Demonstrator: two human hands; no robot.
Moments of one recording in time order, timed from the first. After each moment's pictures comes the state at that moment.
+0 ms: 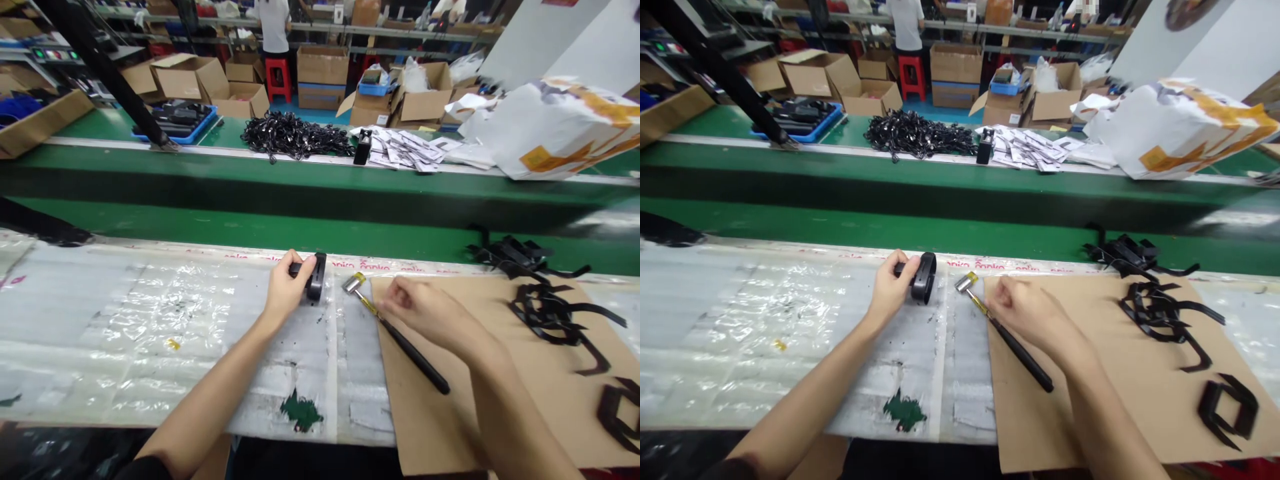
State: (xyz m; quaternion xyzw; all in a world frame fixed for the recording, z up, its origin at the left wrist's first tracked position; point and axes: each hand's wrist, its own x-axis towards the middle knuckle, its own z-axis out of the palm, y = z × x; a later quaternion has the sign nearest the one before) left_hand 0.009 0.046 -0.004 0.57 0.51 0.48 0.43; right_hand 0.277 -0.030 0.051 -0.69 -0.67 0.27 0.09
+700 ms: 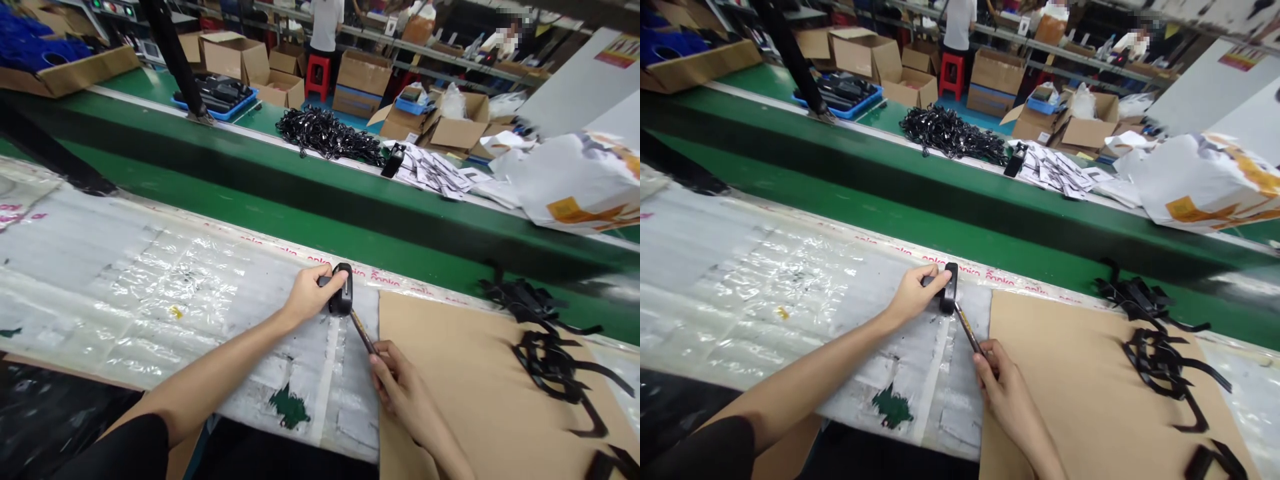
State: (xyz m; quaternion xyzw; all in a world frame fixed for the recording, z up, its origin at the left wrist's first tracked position) left_hand 0.030 0.032 -0.013 0.56 0.47 0.44 0.51; right_hand 0.240 -0.118 -0.011 -0.64 -0.43 0.58 0.25
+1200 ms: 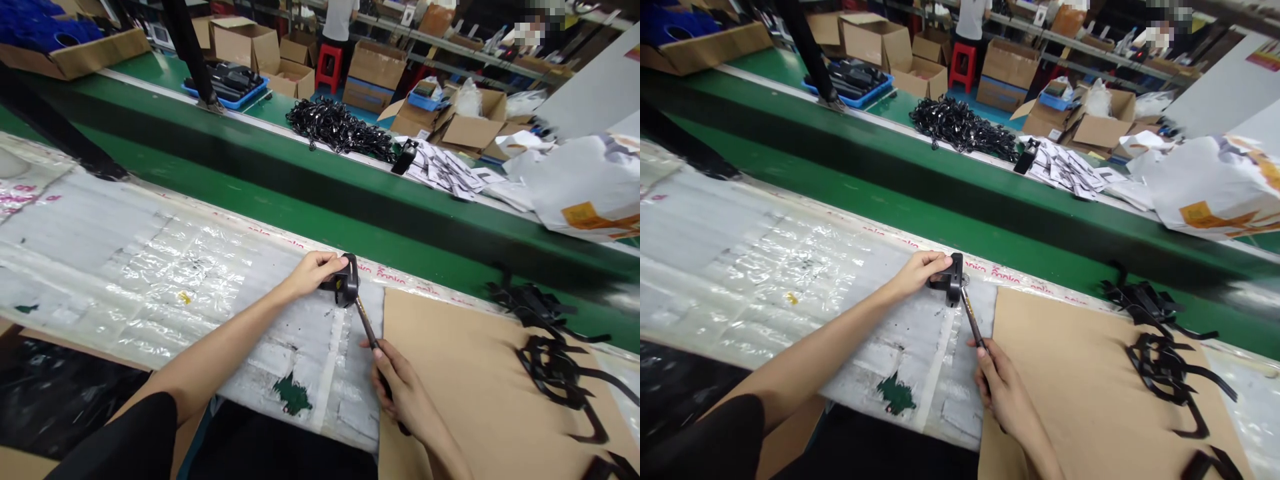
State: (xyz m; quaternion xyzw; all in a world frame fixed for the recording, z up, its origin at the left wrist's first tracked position) left_hand 0.010 0.060 -0.018 0.53 0.35 0.40 0.65; right_hand 0.235 -0.119 -0.008 -0.64 -0.38 0.63 0.23
